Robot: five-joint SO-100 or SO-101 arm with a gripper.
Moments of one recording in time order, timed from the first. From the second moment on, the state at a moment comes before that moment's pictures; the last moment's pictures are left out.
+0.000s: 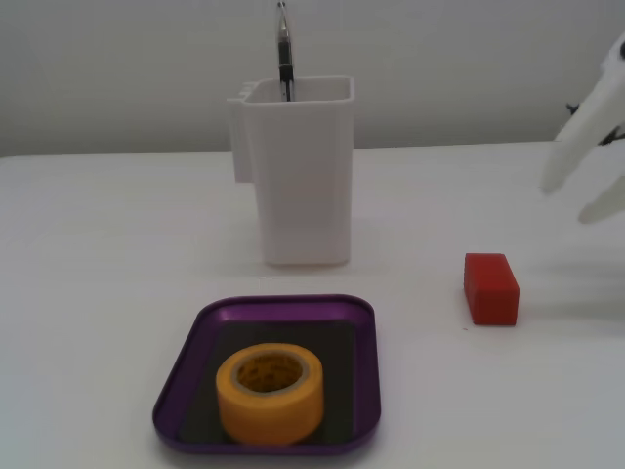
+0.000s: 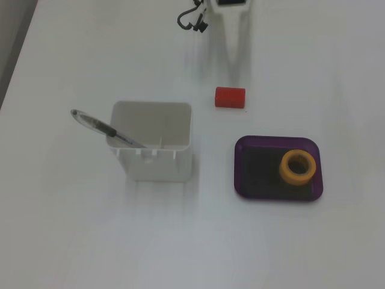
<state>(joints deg) -2.5 171.4 154.8 58.6 0.2</state>
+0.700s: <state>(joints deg) -2.5 98.3 107.6 66.8 11.2</state>
